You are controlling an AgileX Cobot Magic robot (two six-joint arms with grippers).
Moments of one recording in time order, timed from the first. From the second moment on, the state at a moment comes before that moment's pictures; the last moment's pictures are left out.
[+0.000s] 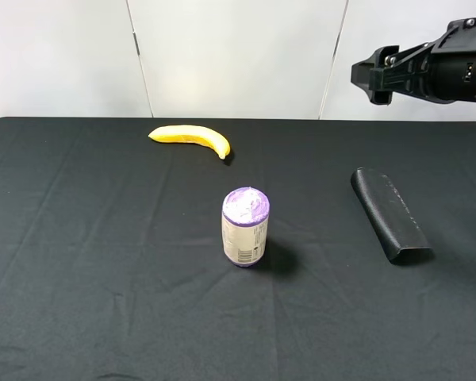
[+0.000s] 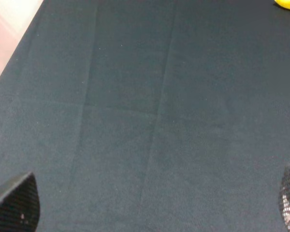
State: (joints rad) left arm 0.13 -0.01 -0.49 0.07 1.06 -0.08; right arm 0.30 1.17 -0.69 1.30 -0.08 -1.33
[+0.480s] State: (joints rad) left arm 0.13 -0.01 -0.49 0.07 1.06 -0.08; right arm -0.03 1.17 -0.70 1.02 0.32 -1.02
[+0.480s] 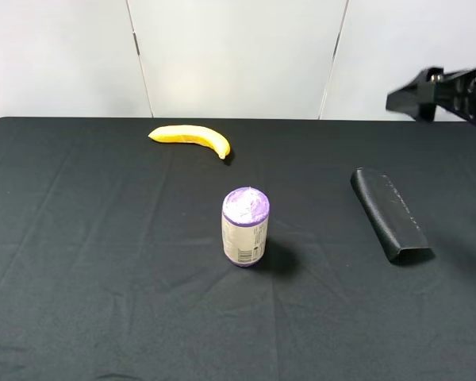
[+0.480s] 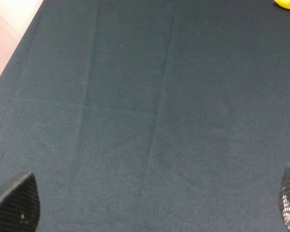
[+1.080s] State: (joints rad) left arm 0.13 -0.01 -0.49 0.07 1.06 -0.08; right arm -0.04 0.71 -0.82 0.23 0.85 -0.30
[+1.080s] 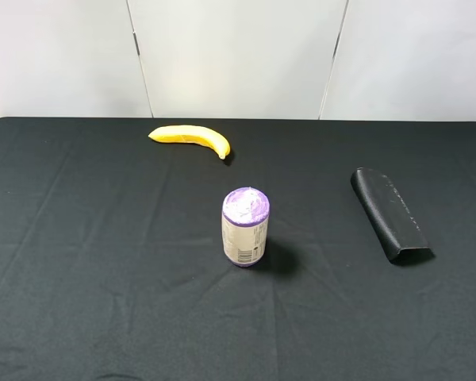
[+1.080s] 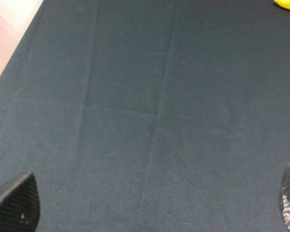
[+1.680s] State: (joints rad) left arm 0.13 -0.01 -0.49 0.07 1.06 -0.08; right arm -0.04 0.16 -0.60 0.15 1.00 -0.14
